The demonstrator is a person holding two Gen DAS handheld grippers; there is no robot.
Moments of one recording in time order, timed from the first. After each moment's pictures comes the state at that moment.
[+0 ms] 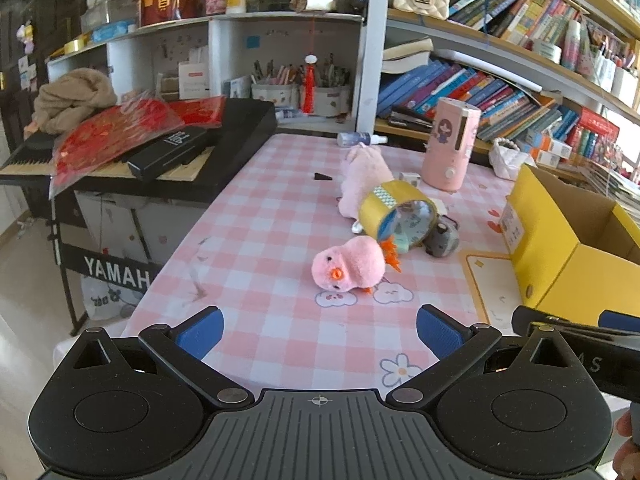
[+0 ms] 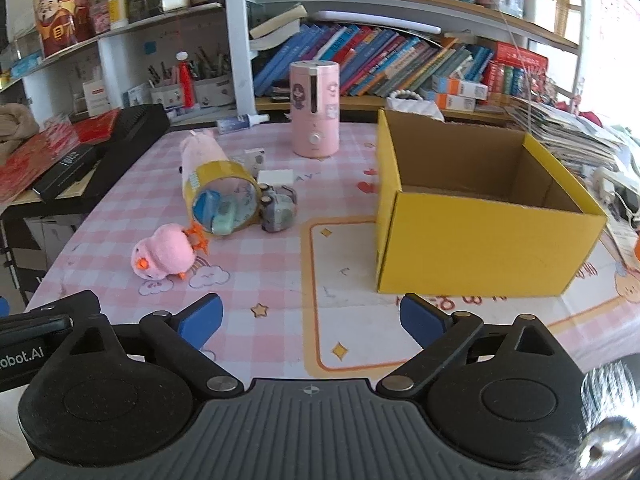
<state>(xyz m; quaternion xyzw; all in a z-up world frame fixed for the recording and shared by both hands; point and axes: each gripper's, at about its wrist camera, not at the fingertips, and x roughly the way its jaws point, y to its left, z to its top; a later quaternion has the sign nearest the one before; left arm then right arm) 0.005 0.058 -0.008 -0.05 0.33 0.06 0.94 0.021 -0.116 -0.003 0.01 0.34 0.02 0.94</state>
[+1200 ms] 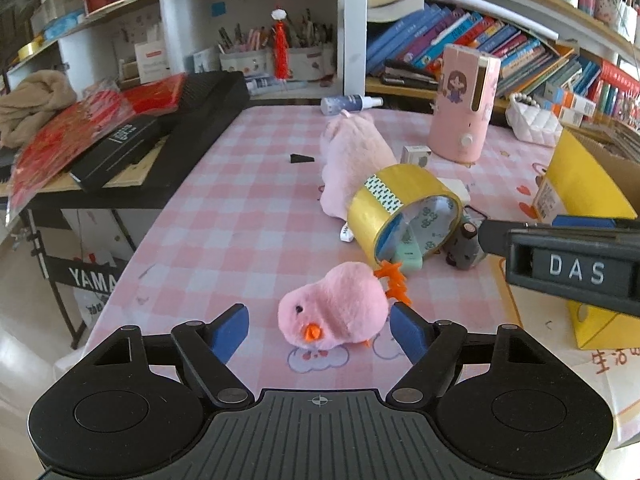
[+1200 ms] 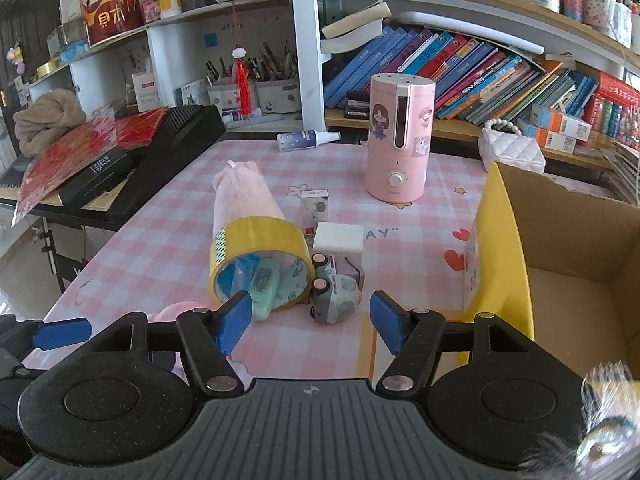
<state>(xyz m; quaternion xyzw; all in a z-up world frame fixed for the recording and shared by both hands) 0.121 0.041 -0.047 -0.01 0.39 0.05 0.92 0.157 -0.101 -0.011 -0.01 0.33 0.13 0.93</state>
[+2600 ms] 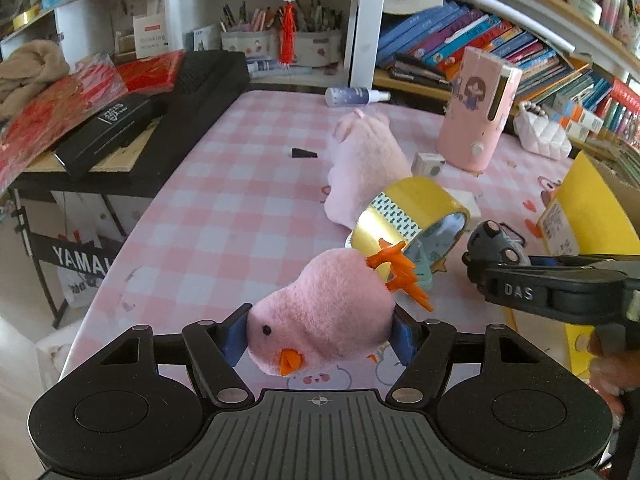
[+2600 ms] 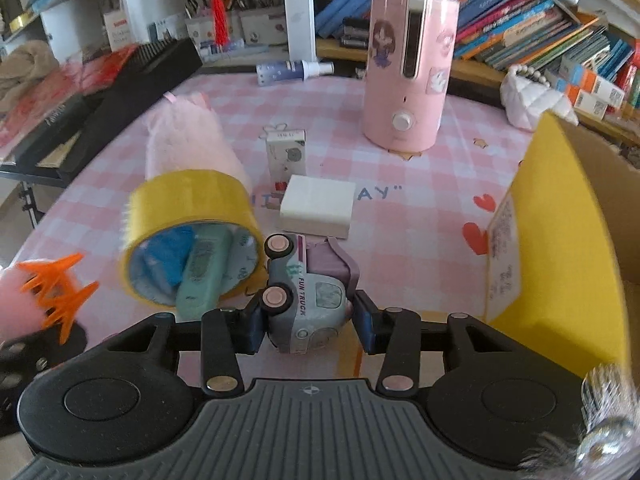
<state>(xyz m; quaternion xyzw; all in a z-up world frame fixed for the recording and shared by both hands) 0.146 0.063 -0.042 -0.05 0.41 0.04 0.91 0.230 -0.102 -0.058 -0.04 0.41 0.13 0.90</state>
